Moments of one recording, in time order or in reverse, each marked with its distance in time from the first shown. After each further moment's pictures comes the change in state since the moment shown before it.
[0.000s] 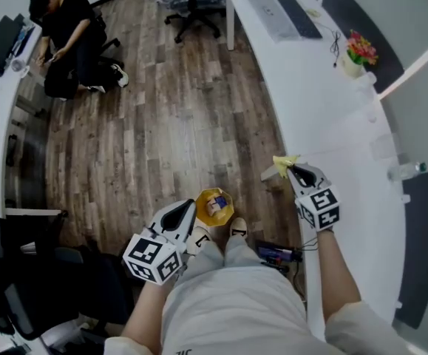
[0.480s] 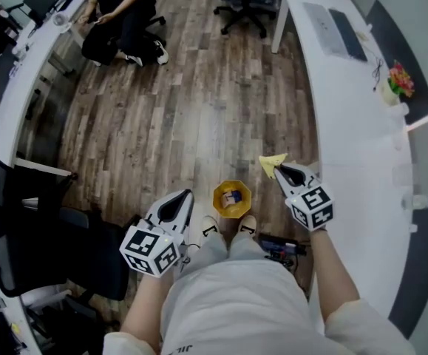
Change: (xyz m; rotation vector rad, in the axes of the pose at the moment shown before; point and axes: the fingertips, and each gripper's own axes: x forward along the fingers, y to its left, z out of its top) left arm -0.102 0.060 -0.007 -0.050 -0.110 0.200; right arm 0.057 0.145 0.055 -0.096 -0.046 0.275
